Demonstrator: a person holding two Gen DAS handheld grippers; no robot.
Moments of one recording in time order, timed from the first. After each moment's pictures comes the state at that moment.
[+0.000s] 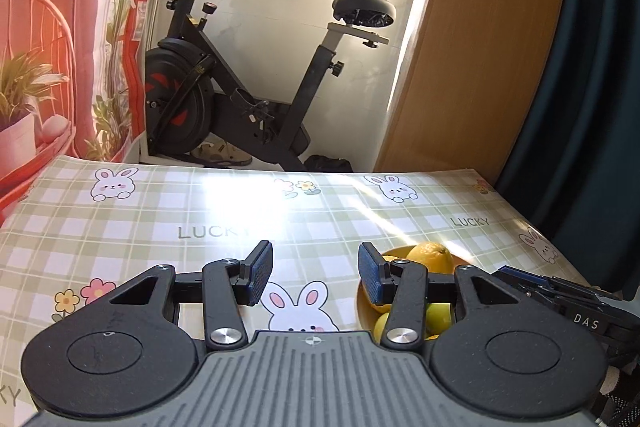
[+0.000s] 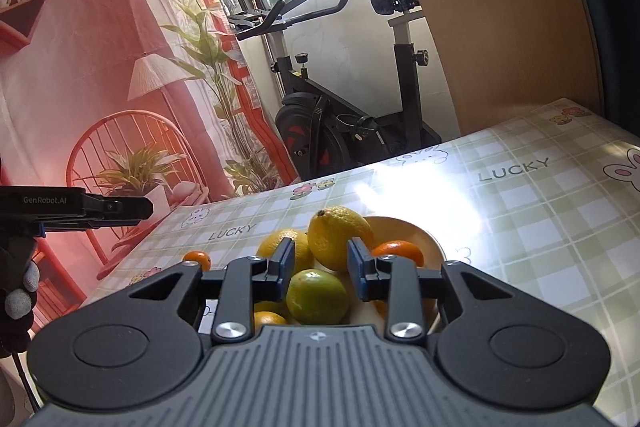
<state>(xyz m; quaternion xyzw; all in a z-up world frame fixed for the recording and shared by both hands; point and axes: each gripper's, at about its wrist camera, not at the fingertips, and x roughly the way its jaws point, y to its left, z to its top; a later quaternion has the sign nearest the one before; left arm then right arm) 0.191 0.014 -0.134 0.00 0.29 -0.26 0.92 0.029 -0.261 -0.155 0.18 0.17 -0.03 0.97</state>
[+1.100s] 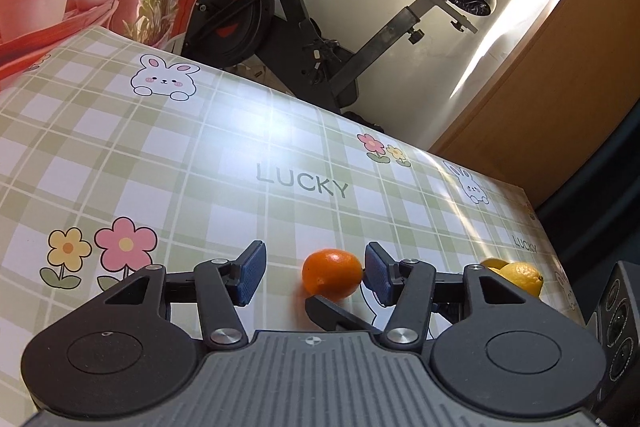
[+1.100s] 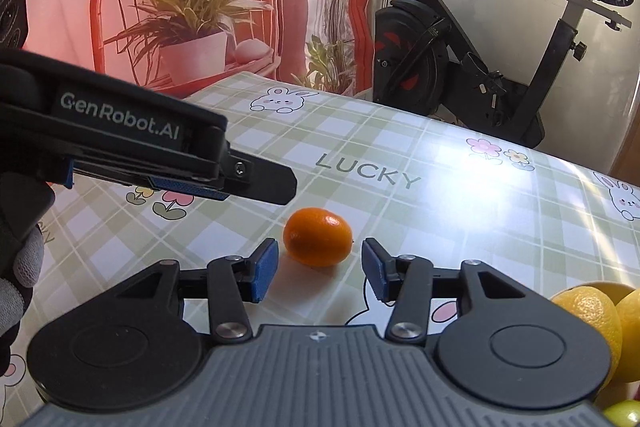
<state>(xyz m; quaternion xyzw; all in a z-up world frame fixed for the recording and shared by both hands) 0.289 0.078 -0.199 -0.13 0.40 -0.23 0.88 0.241 -0.091 -0.207 -0.03 0.32 0.04 0.94</state>
